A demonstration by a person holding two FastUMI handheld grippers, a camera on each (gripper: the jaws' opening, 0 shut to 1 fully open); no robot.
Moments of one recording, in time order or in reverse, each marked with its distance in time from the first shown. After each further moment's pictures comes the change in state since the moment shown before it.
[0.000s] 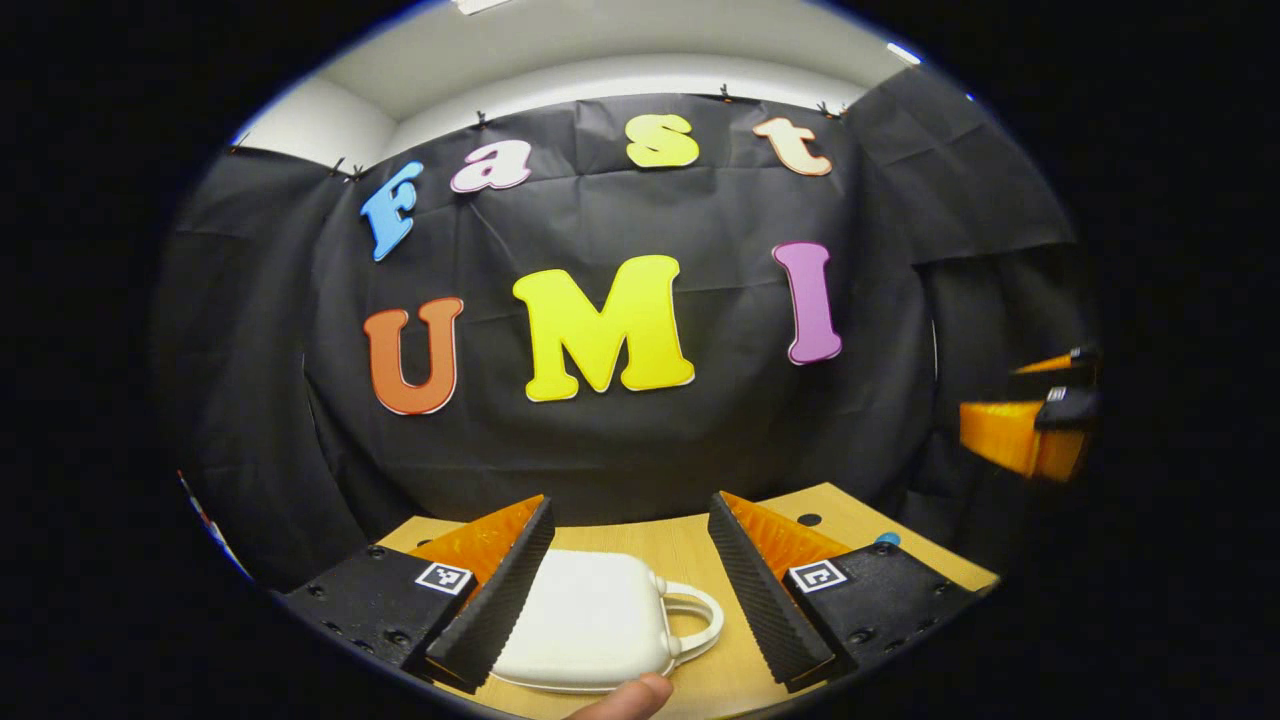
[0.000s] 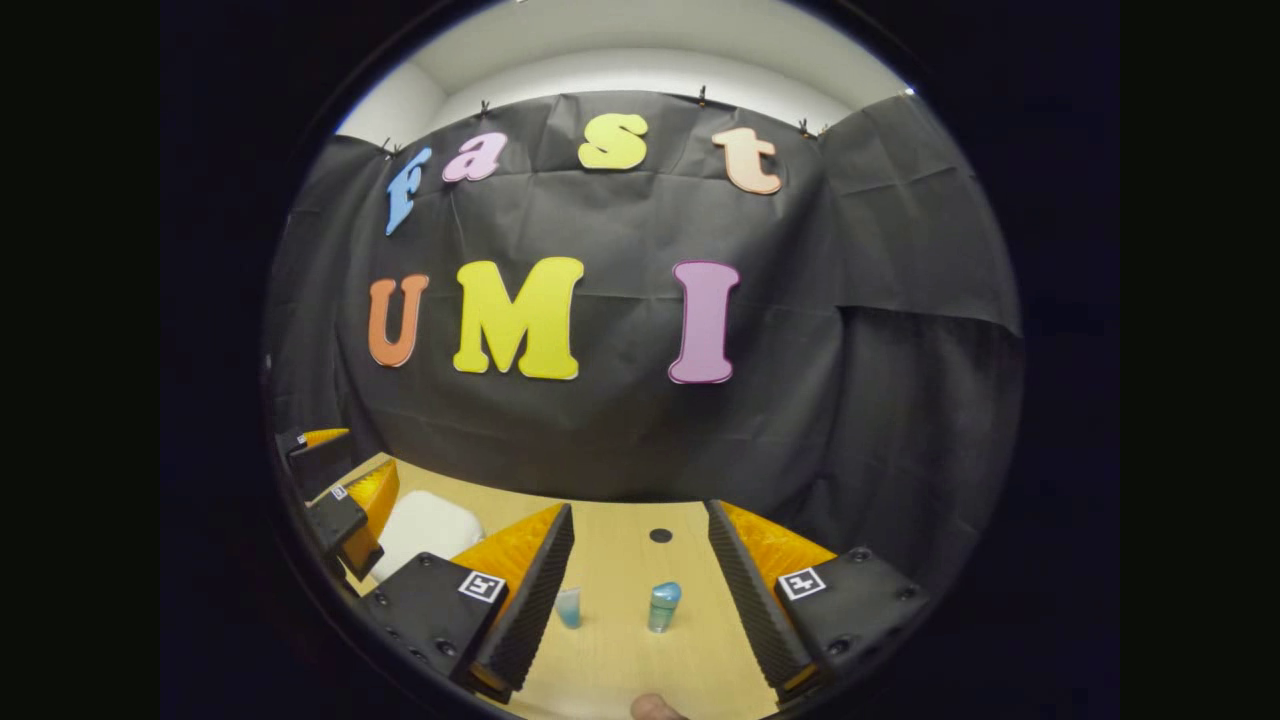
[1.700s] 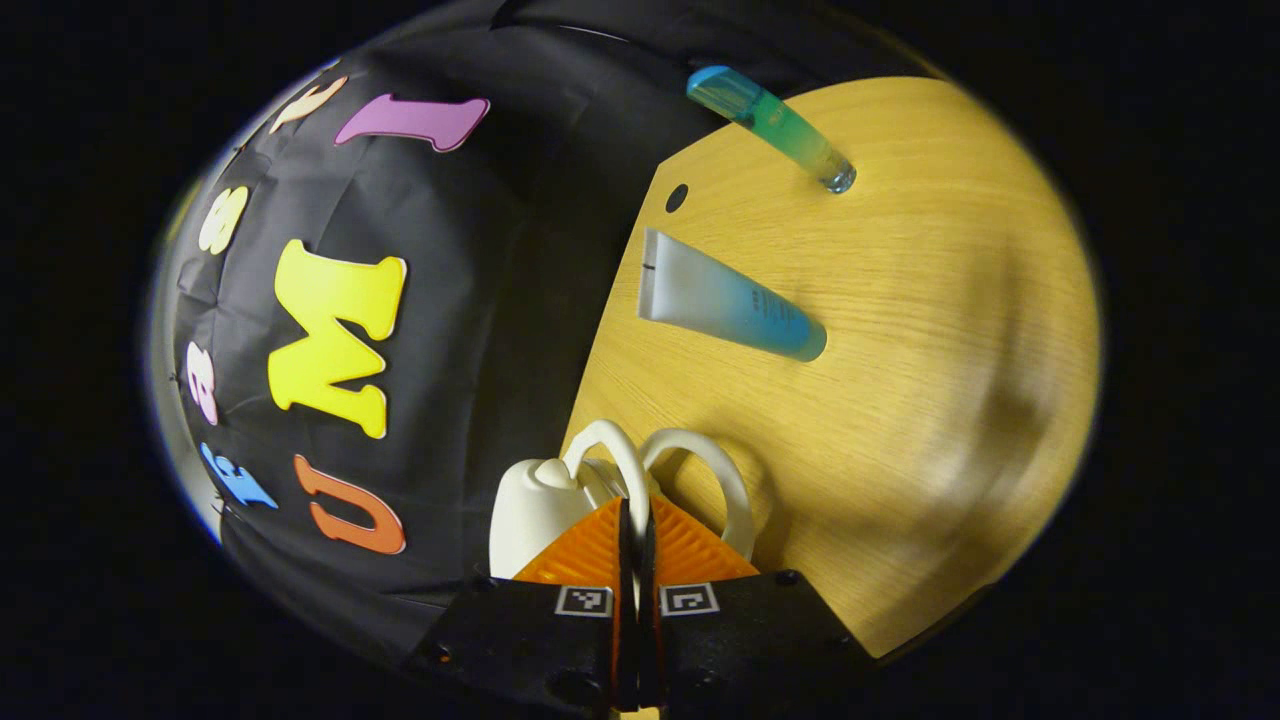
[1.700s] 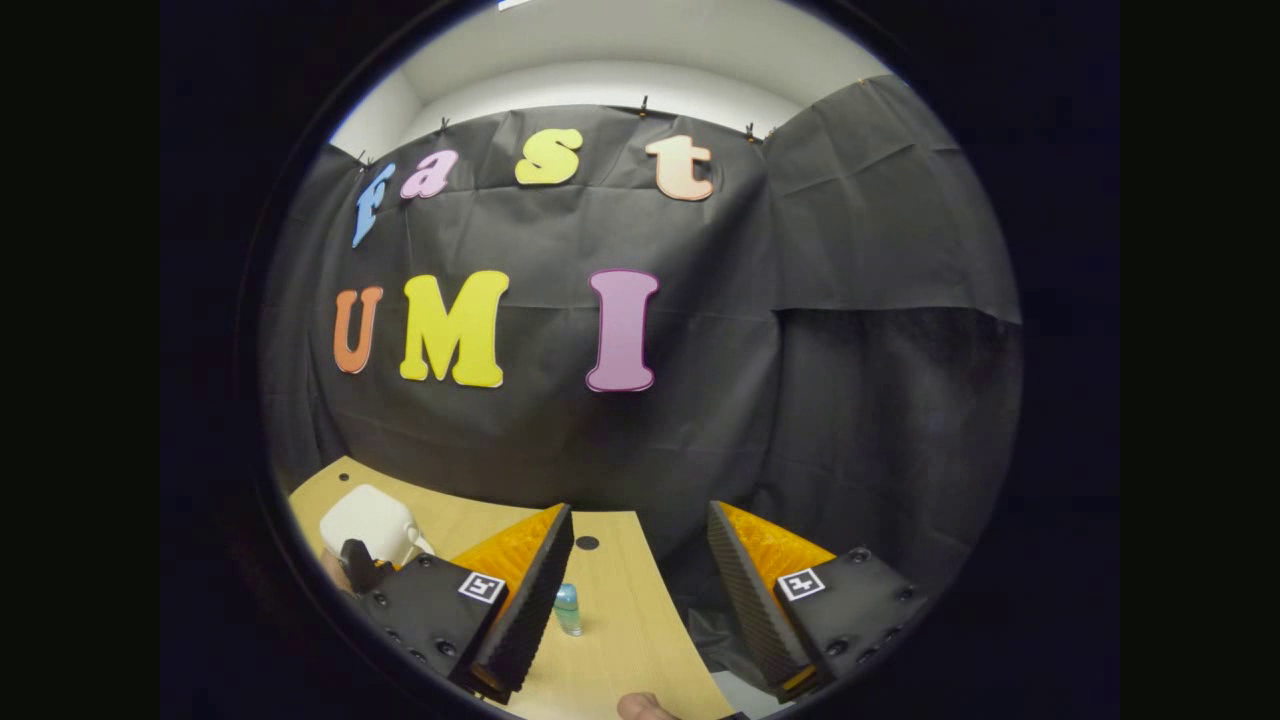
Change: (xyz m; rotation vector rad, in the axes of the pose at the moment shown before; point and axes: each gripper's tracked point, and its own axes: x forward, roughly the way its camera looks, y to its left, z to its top) left arm 0.060 -0.055 -0.212 1.020 0.470 -0.215; right arm -0.003 -0.112 -0.005 0.045 -0.049 -0.102
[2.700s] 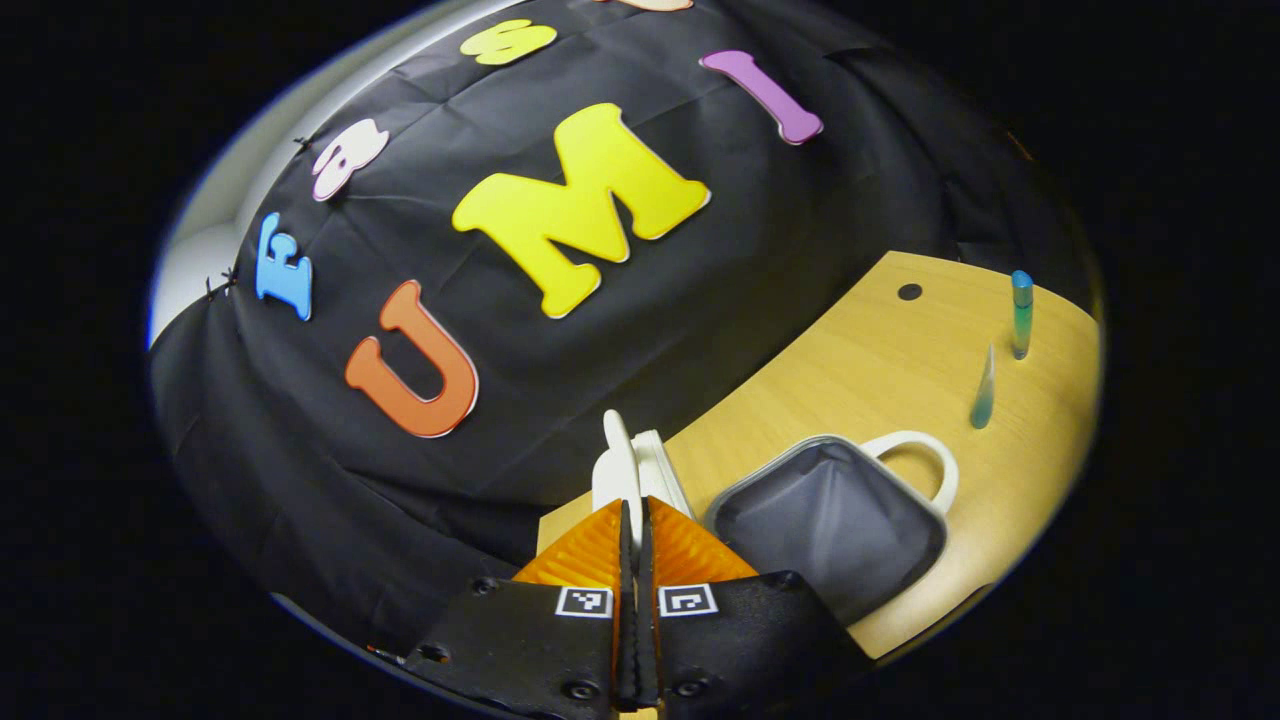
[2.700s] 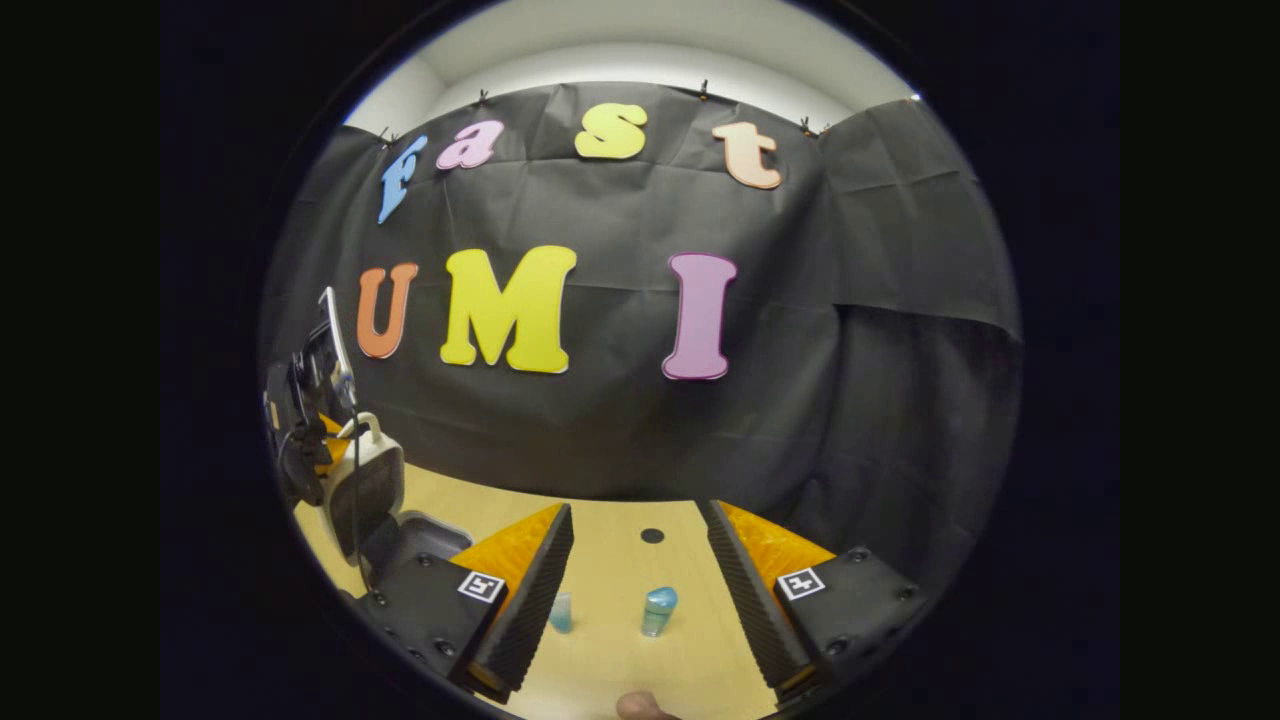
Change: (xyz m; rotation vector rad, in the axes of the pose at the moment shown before) left arm -0.063 0.234 -0.134 -0.557 -0.026 0.141; right arm 0.010 0.147 -0.002 -0.048 0.063 0.095
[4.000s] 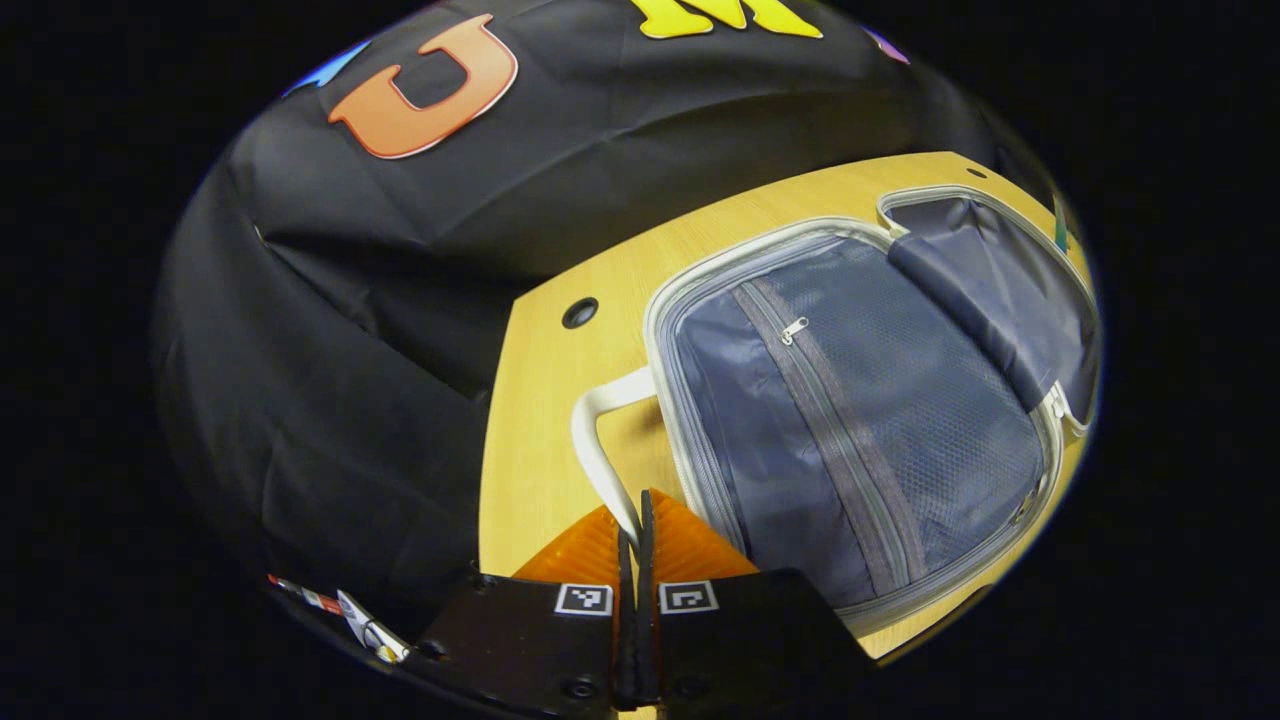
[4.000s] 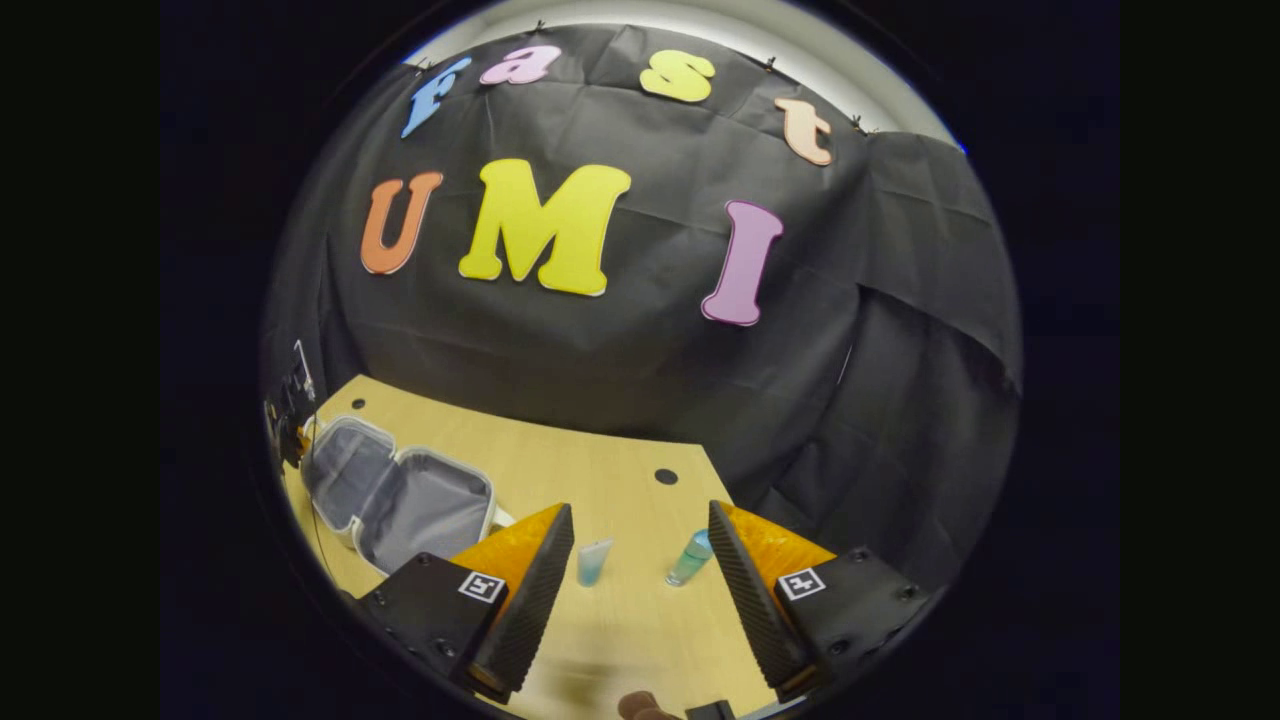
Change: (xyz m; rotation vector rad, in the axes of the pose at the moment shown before) left arm 0.104 0.049 -0.334 -0.182 0.407 -0.173; right arm -0.008 0.069 -0.069 -0.149 0.220 -0.094
